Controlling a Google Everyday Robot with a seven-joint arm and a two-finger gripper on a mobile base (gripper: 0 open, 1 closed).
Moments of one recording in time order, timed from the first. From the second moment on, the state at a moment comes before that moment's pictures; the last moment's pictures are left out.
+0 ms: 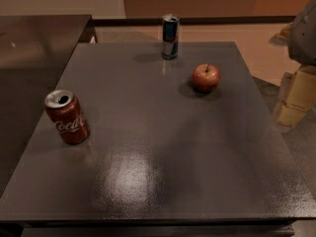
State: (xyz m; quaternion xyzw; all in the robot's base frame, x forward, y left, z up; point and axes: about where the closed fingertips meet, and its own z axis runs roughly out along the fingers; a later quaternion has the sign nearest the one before) arm 0.438 -0.217 0.976 -0.60 0.78 -0.03 0.16
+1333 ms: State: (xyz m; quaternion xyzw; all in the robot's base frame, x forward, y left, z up) arm 0.530 -0.190 0.924 -0.51 0.84 0.00 0.21
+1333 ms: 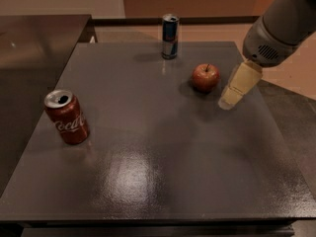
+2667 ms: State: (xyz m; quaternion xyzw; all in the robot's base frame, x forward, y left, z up) arm 0.625 -0.174 0.861 -0.43 0.86 0.07 0.26
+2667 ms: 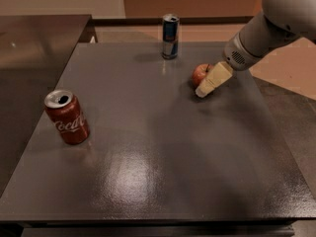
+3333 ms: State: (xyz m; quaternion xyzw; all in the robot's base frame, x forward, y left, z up) arm 0.629 -0.164 0.856 -0.43 0.86 0.08 0.27
